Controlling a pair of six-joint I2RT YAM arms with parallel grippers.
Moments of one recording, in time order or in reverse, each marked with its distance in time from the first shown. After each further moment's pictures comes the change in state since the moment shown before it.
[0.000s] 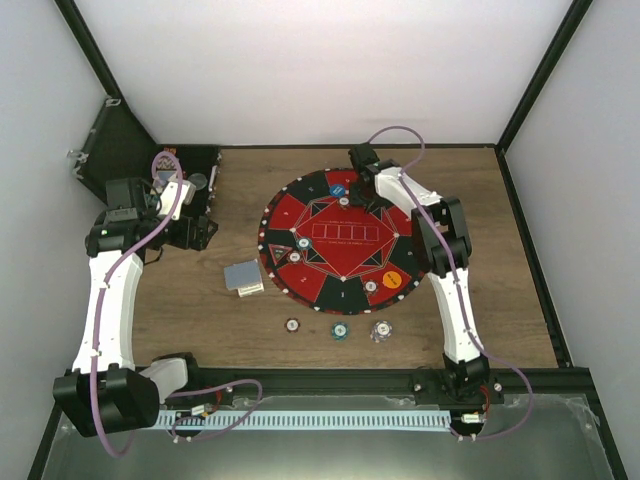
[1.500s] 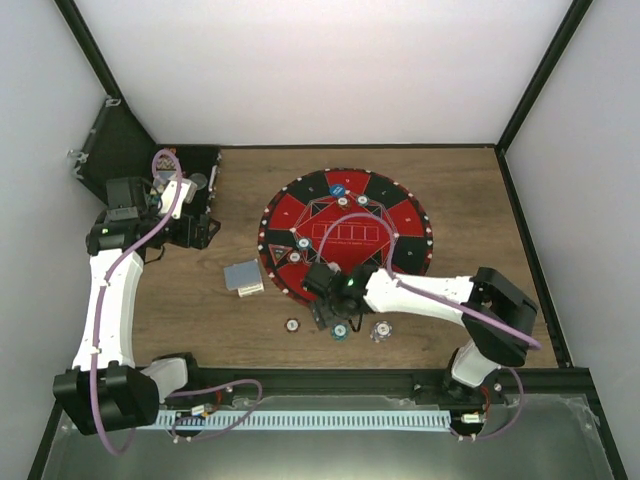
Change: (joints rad) left arm 0.000 0.010 0.000 0.010 0.043 -0.011; right arm 0.656 -0.760 -0.904 0.025 0.011 0.305
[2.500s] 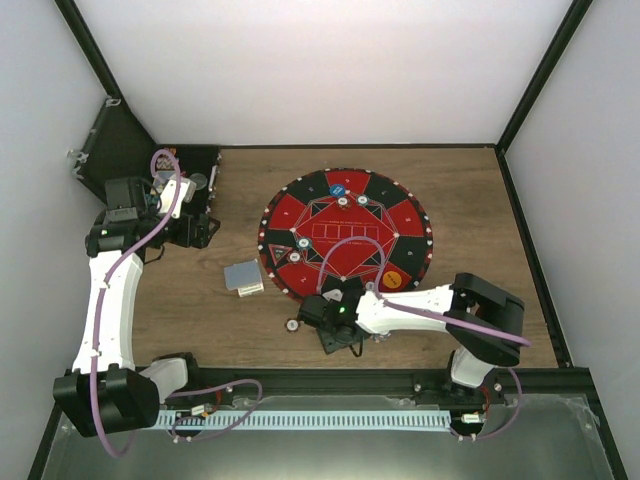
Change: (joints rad) left arm 0.000 -0.010 0.000 0.012 0.003 -0.011; right arm 0.196 0.048 -0.131 0.005 -0.013 0.224
